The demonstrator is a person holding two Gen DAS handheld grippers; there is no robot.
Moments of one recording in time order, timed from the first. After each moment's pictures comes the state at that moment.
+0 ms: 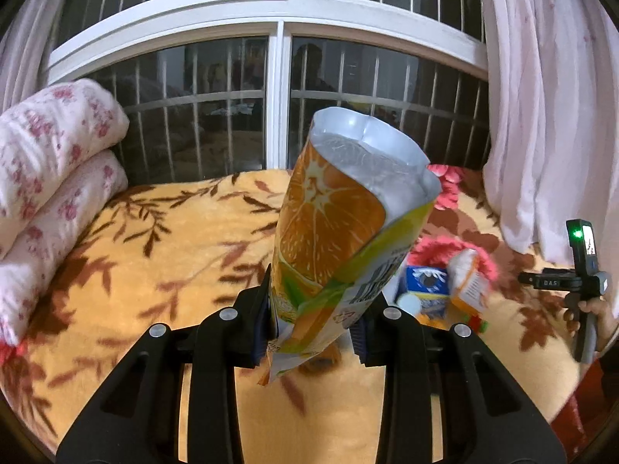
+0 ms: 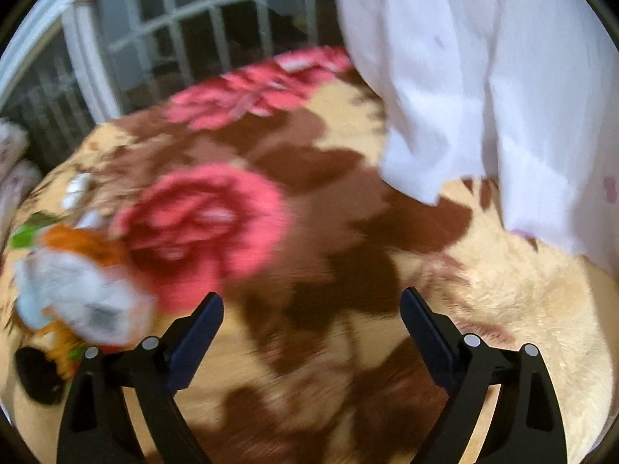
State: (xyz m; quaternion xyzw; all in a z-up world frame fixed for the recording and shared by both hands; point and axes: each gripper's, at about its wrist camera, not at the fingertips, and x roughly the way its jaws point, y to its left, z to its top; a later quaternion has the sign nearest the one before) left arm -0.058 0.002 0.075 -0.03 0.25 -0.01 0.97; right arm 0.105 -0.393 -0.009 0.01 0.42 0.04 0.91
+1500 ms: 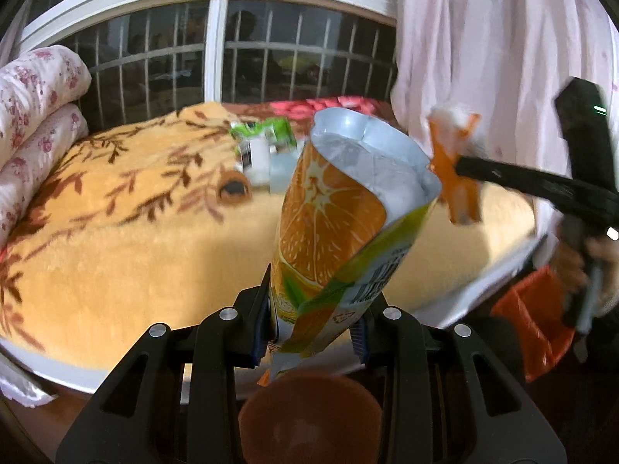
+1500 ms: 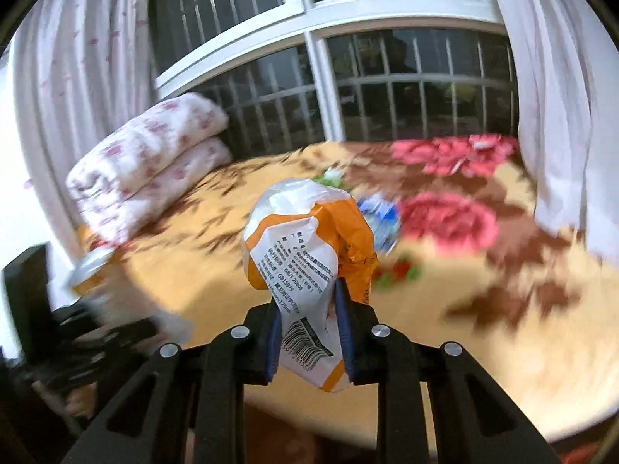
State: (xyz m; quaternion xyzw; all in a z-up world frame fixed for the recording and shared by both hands) left arm -0.224 -0.042 0.011 -0.01 0.32 -0.13 0.94; right arm -0.141 -0.280 0.054 0.01 0.32 0.30 0.90
